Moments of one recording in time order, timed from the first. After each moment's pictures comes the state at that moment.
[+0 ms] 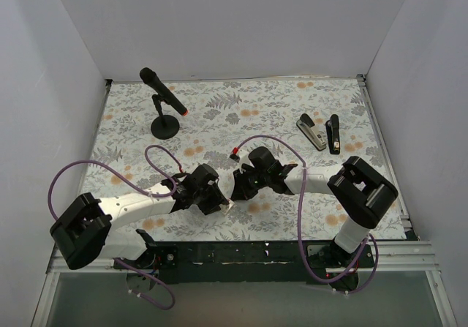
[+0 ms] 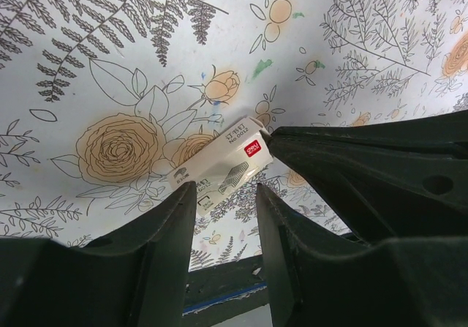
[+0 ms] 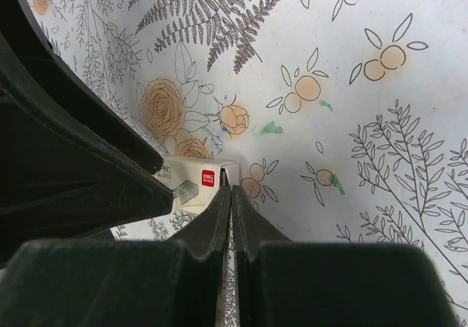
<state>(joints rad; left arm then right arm) -0.87 1.27 0.60 -0.34 -0.04 -1.36 0.86 1.68 0.76 0.15 -0.48 0.34</state>
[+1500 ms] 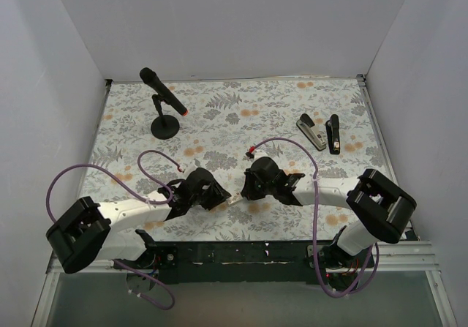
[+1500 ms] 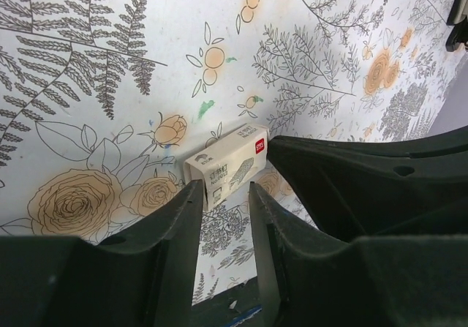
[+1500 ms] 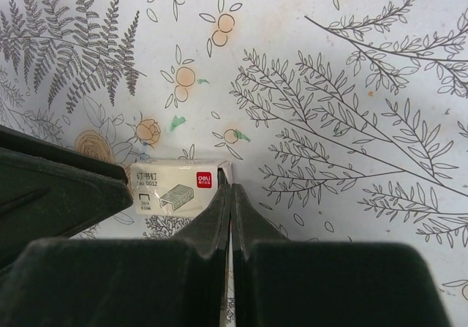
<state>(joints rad) -0.87 1.22 0.46 -0.04 -0.11 -1.36 0.94 1.52 0.66 0.09 -0.01 0.64</state>
